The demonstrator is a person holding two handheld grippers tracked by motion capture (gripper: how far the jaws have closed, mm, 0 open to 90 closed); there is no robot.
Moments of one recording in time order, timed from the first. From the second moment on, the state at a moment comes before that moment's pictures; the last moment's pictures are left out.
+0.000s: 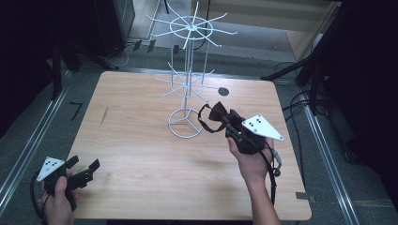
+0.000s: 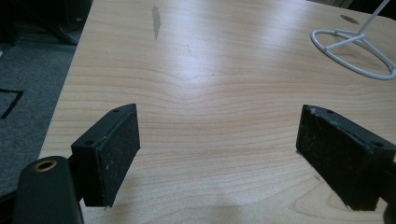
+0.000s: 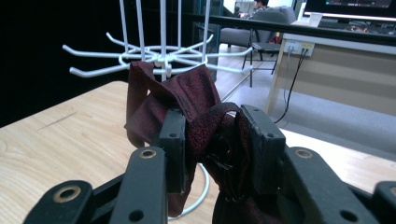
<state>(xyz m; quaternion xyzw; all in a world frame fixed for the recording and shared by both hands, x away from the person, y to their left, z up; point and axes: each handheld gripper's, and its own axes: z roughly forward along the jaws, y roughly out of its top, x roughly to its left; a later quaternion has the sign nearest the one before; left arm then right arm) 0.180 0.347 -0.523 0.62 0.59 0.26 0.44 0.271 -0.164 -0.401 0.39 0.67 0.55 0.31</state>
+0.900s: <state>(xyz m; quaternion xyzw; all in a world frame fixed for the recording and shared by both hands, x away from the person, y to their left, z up) 0.180 0.347 -0.523 0.62 0.59 0.26 0.45 0.305 -0.166 -0.413 0.43 0.66 0.54 0.30</state>
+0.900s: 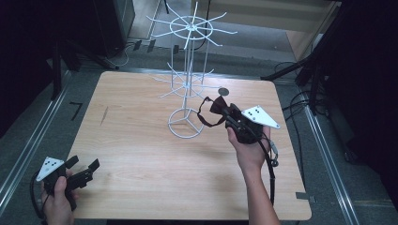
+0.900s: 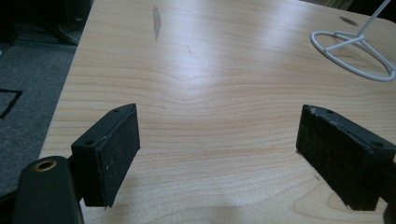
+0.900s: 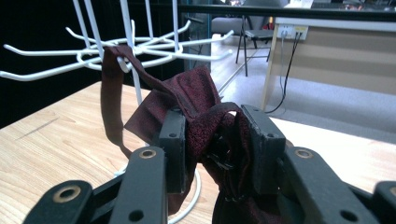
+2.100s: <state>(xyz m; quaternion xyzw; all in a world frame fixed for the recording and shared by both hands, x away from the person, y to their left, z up) 0.180 0.346 -0.523 0.62 0.59 0.26 0.44 0.341 -0.127 -0.458 0.49 0.65 0.54 0.23</state>
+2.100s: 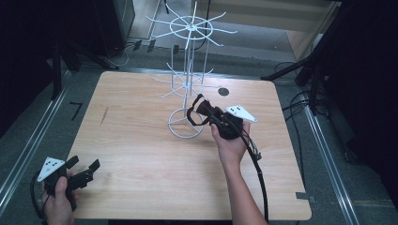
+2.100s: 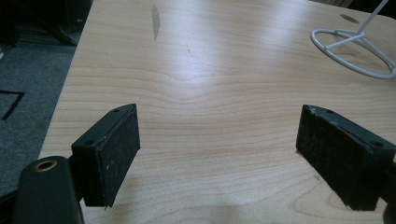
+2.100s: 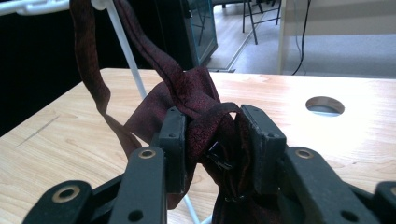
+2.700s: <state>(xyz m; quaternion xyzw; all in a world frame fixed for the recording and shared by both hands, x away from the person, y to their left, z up) 0.180 0.346 -0.523 0.62 0.59 0.26 0.44 0.352 -0.115 -0.482 0.51 0.66 0.53 0.19</state>
